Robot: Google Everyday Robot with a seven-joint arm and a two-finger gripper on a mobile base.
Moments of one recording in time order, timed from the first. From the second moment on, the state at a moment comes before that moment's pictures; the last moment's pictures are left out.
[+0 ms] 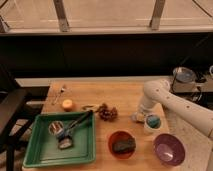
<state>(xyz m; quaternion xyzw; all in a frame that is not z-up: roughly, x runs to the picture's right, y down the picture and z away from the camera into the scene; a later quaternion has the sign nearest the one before) 0.222 0.169 0.856 -0.36 -0.02 0.17 0.92</state>
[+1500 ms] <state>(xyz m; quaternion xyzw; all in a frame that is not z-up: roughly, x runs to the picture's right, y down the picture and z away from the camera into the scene) 0.191 0.178 0.850 -0.36 -0.03 0.15 0.92</state>
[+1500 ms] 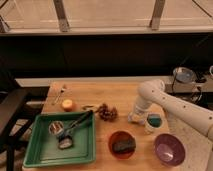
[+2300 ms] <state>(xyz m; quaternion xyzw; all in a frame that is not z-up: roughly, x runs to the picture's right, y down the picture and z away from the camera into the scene) 0.166 0.117 0.909 -0.36 -0.04 0.12 0.93</state>
